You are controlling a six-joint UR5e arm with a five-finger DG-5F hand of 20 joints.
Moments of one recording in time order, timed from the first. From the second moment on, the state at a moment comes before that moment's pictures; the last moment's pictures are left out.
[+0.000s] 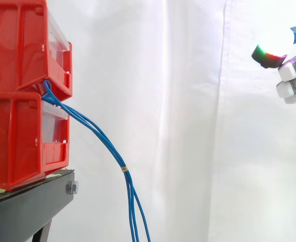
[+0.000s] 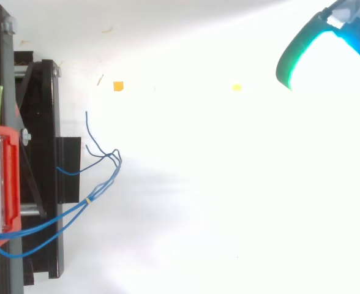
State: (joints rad) arm 0.07 -1.73 -1.59 -3.04 -1.36 -0.27
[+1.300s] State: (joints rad) arm 0.17 -1.97 -1.63 -2.64 -1.24 -0.36
